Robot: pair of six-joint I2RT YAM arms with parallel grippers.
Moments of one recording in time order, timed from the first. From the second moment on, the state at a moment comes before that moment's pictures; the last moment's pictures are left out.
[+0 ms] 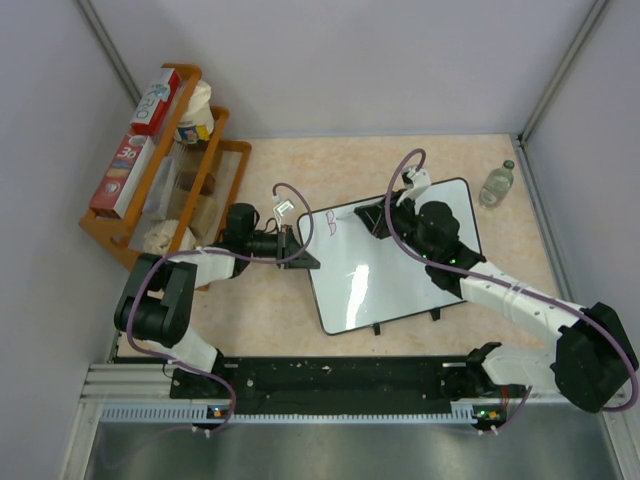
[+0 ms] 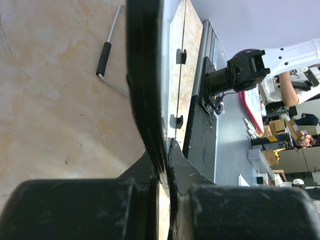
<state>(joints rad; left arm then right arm) -0.26 1.59 0.67 0.37 1.20 -0.42 0.64 1.20 0.74 0.38 -0.03 0.46</state>
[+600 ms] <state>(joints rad) -0.26 1.59 0.67 0.37 1.20 -0.42 0.64 1.15 0.68 0.37 -0.06 0.47</state>
